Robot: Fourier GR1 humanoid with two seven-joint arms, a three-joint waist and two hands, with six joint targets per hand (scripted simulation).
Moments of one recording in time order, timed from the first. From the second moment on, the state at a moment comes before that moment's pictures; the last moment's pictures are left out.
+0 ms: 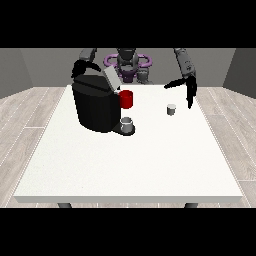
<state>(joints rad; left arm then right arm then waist) -0.40 0.42 0.23 -0.96 -0.10 -0.19 -0.16 -0.12 -0.01 0.02 -1.60 0.01 -0.12 -0.05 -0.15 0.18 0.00</state>
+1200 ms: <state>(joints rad) -0.55 0.47 0.10 -0.64 -0.40 -0.07 -0.25 -0.21 -0.02 0.00 -1.49 0.04 -0.17 0.01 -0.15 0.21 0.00</state>
